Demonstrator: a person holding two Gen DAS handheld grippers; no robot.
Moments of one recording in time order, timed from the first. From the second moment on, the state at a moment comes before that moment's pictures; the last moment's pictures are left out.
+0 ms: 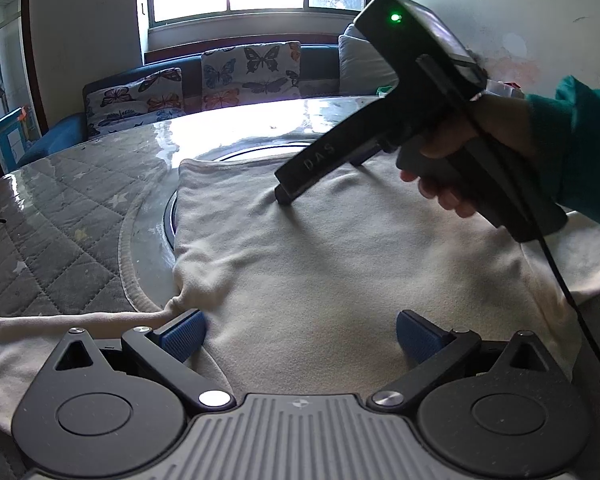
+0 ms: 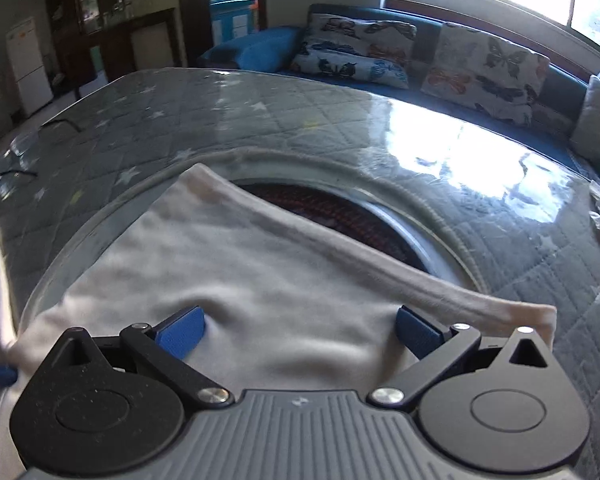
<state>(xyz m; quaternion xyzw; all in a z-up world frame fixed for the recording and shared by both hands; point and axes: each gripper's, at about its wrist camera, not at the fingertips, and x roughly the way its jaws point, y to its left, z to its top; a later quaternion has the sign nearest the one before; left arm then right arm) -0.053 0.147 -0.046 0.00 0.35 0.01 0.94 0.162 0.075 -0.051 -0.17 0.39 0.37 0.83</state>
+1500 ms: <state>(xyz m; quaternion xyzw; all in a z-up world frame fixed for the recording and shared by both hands) -0.058 0.138 -0.051 0.00 0.35 0.01 0.94 0.185 0.145 -0.056 -0.16 0.39 0.37 0.83</state>
